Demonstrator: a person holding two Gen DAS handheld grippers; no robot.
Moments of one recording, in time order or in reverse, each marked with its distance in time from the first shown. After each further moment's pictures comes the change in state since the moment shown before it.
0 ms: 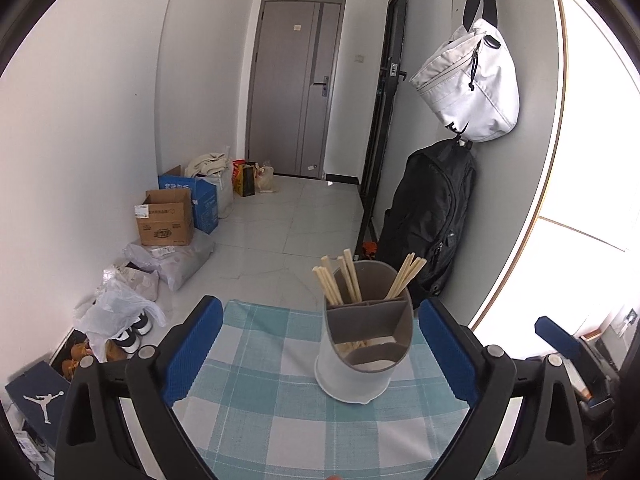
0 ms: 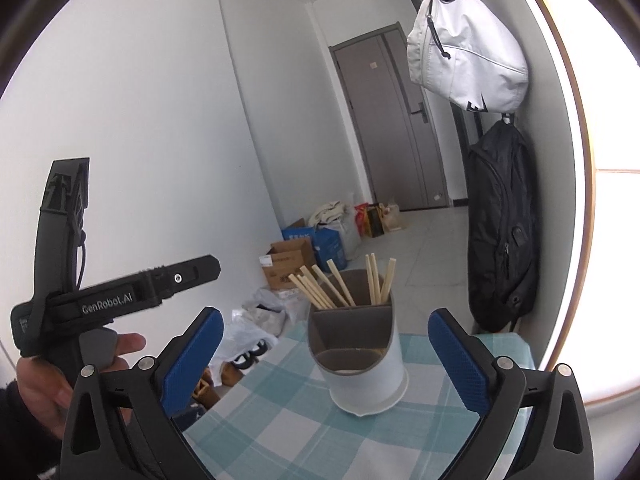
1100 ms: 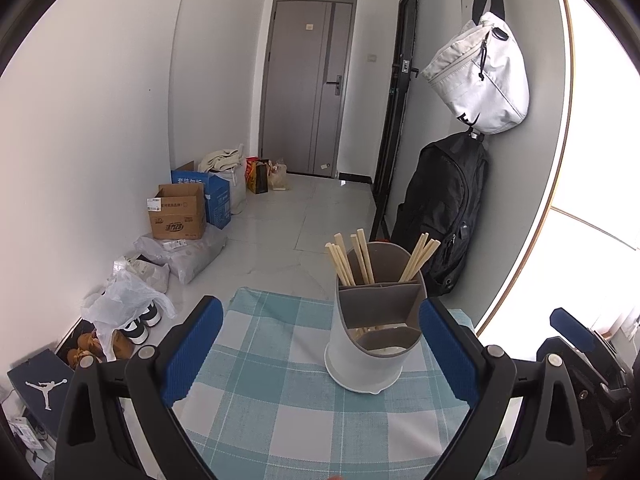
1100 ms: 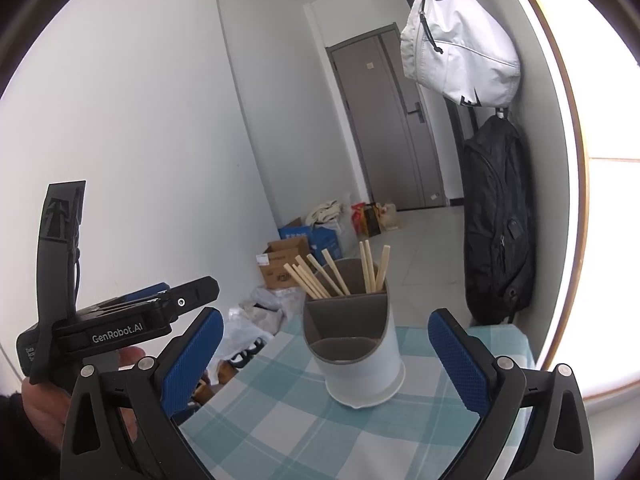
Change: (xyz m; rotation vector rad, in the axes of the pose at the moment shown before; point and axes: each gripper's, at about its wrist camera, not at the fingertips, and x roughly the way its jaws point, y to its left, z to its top) left arm 0.001 0.001 -0.019 -0.019 -0.004 0.047; right arm -0.003 -0.004 -0.010 0.018 -0.001 -0.009
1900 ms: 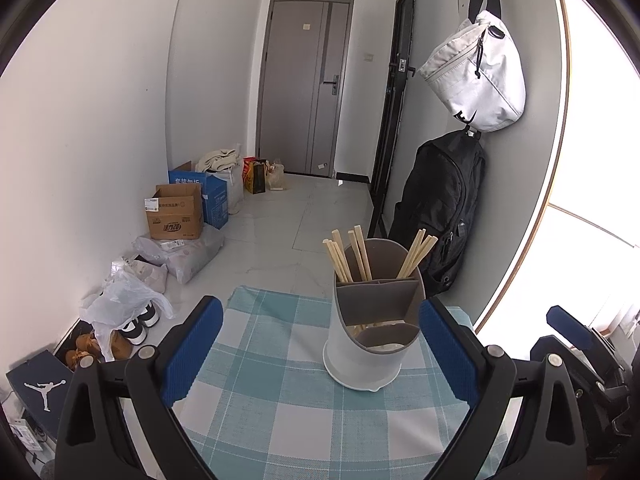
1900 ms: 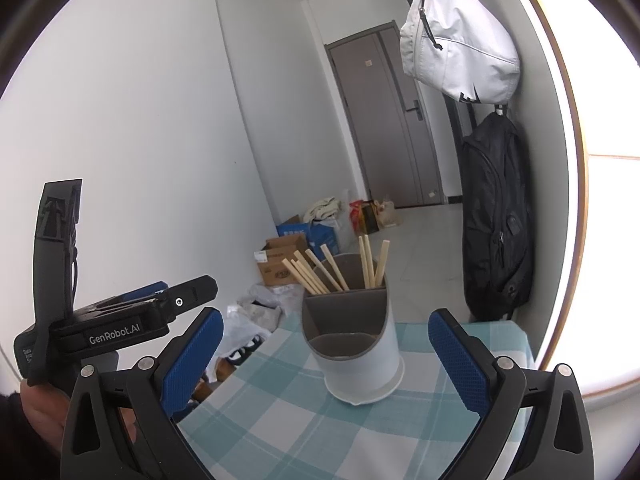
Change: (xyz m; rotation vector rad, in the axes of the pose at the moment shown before) left arm 0.000 -0.003 -0.003 0.009 0.002 -0.014; right arm 0.002 0.003 -0.005 -0.009 0.005 -0.007
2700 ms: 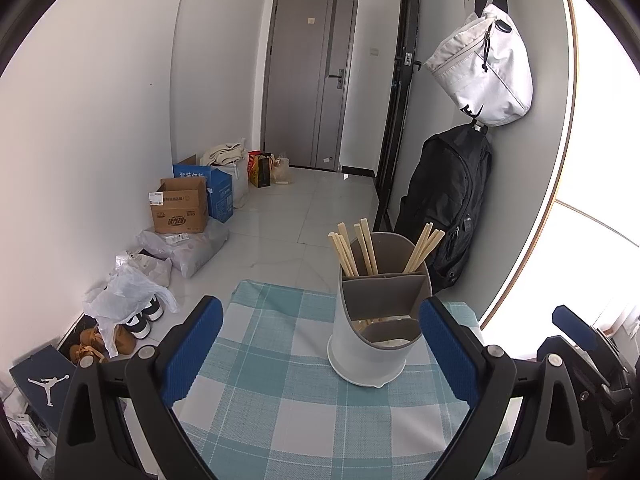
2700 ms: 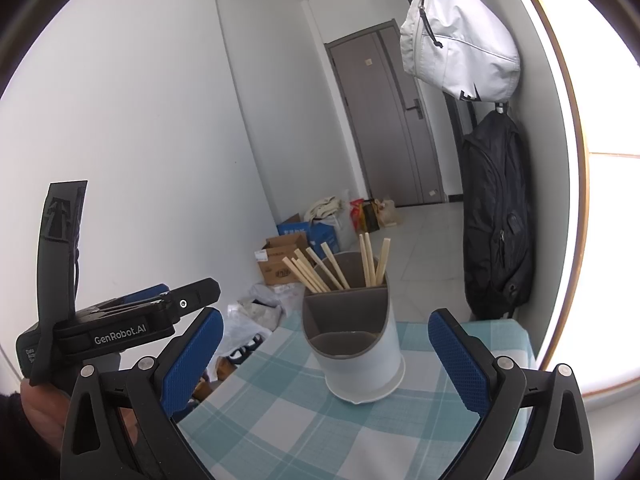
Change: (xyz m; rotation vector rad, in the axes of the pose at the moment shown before) left arm 0.005 -0.002 0.000 -0.002 0.023 0.025; right arm 0.001 0.000 0.000 0.008 0.007 -0.002
